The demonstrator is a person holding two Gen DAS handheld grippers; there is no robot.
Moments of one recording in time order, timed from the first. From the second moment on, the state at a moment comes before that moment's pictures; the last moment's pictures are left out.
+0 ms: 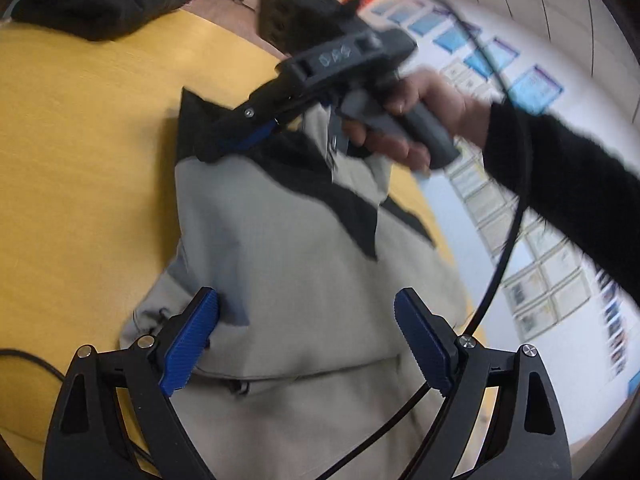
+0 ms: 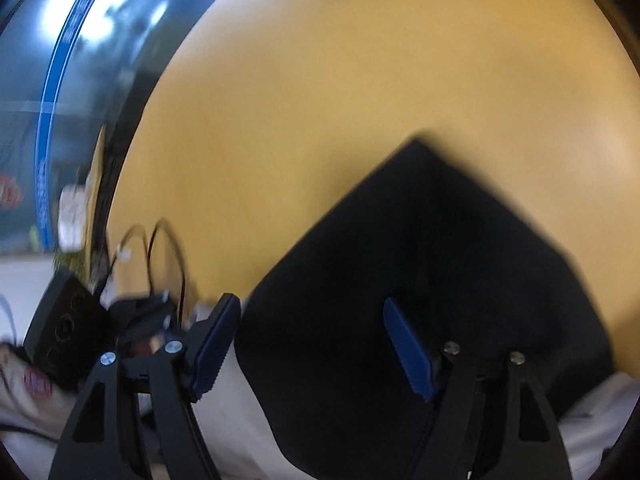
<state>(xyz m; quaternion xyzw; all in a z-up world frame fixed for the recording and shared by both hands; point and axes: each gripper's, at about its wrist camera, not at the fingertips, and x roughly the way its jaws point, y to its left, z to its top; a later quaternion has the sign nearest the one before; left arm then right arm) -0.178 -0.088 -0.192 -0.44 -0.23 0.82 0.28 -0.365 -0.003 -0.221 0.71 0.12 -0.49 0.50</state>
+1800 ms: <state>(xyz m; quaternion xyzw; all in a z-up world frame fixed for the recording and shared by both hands) -0.154 -0.065 -0.211 -0.40 -0.19 0.83 0.33 -0.354 0.092 -0.172 0.56 0.04 -0.62 0.55</state>
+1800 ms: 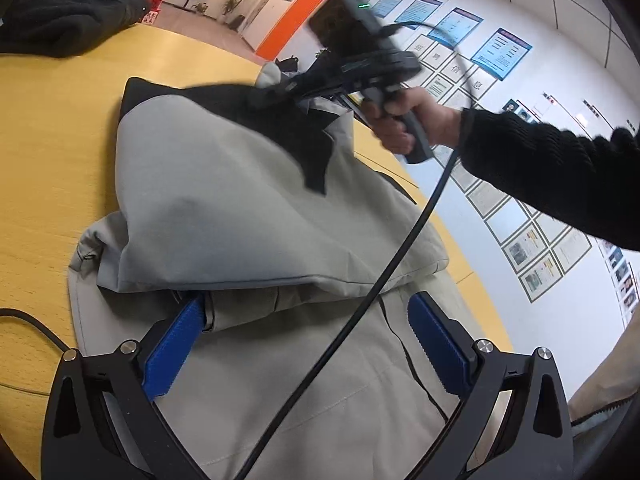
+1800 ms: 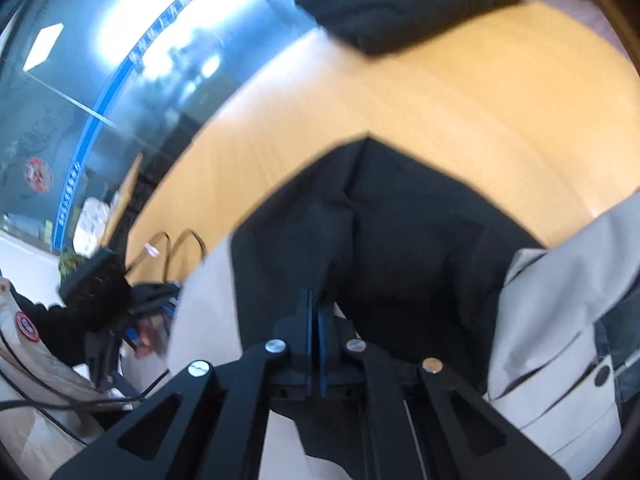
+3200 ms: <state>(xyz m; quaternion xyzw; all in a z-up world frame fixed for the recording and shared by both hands) -0.185 -0.109 -0.236 -0.39 -0.25 0.86 0.20 -0.214 0.005 -0.205 0.50 0.16 -0.70 0.48</state>
